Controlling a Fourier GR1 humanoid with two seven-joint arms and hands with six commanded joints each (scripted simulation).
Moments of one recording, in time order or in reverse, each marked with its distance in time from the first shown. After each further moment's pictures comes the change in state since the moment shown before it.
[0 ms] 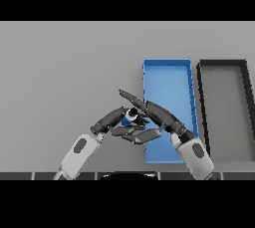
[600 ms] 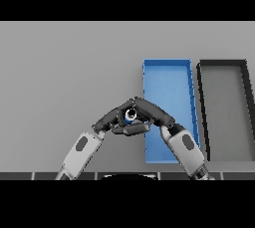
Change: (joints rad) left arm -0.008 -0.037 0.037 0.026 -0.013 -0.026 0.013; right arm -0.098 0.086 0.012 0.127 -0.030 0.028 -0.020
